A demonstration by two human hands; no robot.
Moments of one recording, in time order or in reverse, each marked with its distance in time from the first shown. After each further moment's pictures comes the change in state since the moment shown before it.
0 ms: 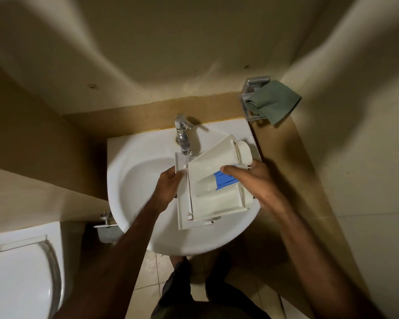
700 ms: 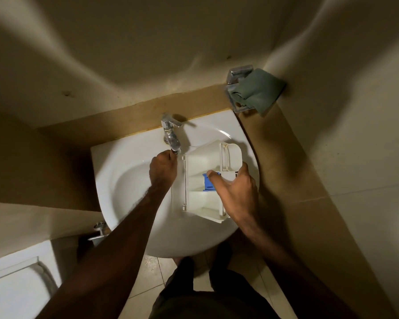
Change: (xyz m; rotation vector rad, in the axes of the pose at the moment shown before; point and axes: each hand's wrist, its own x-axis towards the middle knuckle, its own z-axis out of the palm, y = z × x) left_hand 0.054 0.030 0.011 0.656 0.272 0.284; right_hand -0.041 0.007 0.063 -0.174 0.458 -0.056
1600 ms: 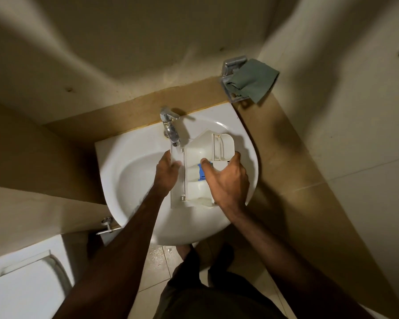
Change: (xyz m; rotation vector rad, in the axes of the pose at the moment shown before) left_hand -0.036 -0.021 0.009 -0.328 -0.141 -0.001; right_hand -0.012 -0.002 0.013 -0.064 0.131 -0.040
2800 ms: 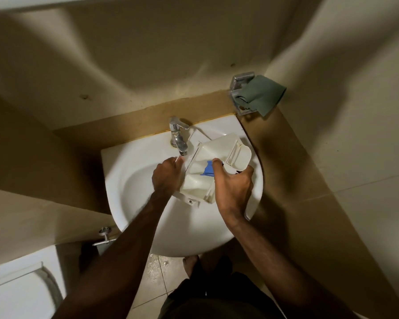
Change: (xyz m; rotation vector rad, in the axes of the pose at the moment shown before) left_hand 0.023 0.004 -0.017 0.432 0.043 0.028; right_hand -0.006 -0.018 0.021 0.493 0.179 0.210
